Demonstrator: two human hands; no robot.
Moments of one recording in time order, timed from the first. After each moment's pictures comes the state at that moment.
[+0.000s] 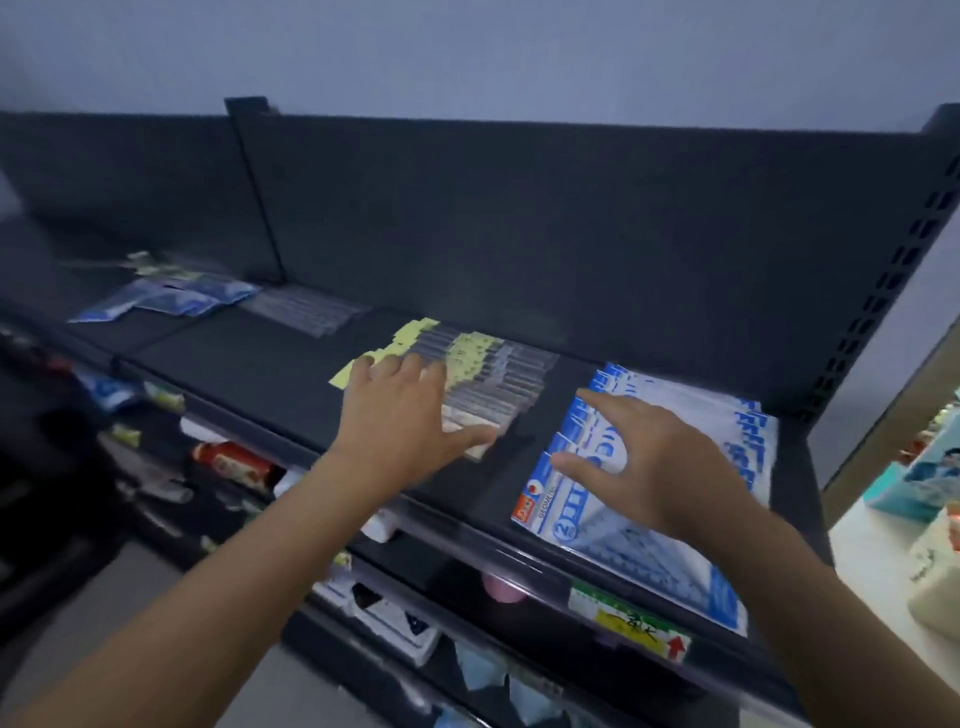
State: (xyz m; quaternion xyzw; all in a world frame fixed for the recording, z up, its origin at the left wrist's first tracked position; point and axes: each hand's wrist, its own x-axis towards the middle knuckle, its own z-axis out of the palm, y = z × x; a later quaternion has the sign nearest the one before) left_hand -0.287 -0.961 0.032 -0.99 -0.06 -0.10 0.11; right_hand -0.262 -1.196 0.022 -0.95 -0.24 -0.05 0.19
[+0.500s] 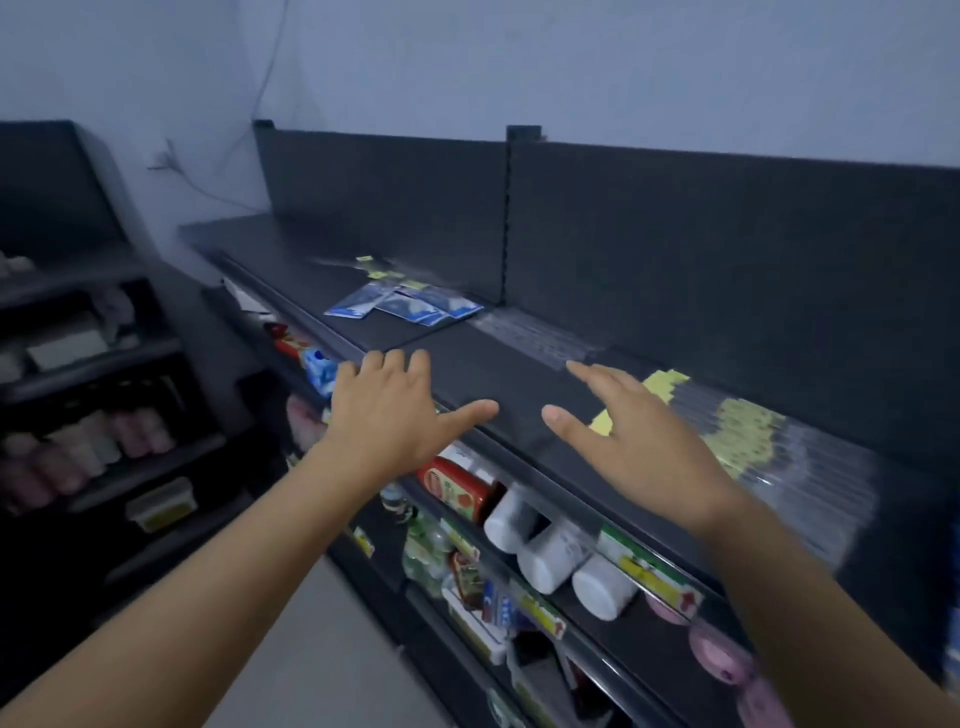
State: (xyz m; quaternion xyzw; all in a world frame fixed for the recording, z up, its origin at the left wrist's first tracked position) left_hand -0.359 -0.684 0.042 -0.96 -0.27 -0.09 0.08; right_hand -0.271 -0.889 0.045 -0.89 -0.37 -0.02 0.27
